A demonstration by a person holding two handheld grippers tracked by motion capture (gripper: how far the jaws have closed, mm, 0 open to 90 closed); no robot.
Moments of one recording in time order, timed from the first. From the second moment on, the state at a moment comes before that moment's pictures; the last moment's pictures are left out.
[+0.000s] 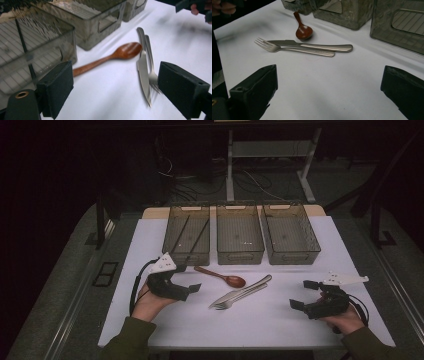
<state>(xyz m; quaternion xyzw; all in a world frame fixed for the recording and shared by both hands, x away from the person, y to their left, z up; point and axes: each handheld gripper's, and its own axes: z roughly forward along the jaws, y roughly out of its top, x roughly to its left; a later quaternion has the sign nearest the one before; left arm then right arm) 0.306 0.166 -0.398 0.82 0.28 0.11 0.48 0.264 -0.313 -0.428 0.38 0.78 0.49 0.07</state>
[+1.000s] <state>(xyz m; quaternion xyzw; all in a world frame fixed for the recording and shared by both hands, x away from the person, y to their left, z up) 0.277 0.164 -0.429 0.82 0.30 0.07 0.48 0.281 -0.295 -0.420 0.38 0.79 0.46 0.08</state>
